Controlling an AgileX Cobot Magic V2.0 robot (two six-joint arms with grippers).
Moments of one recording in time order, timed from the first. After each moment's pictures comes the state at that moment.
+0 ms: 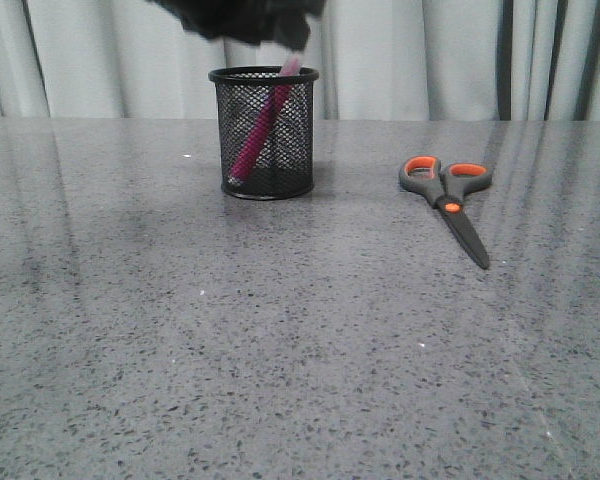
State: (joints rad) left arm -0.58 1.73 -1.32 -0.55 0.08 0.58; right arm 0.05 0.85 -0.66 0.50 0.55 -0.22
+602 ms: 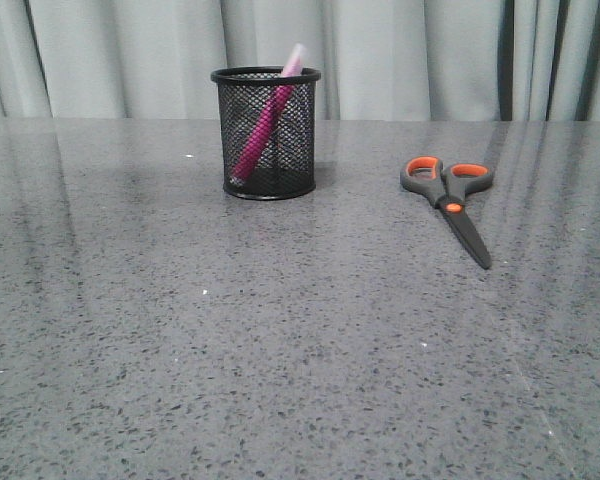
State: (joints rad) left arm -0.35 1.35 -1.32 -0.55 0.33 0.58; right arm 0.05 0.85 -0.66 0.50 0.55 -0.24
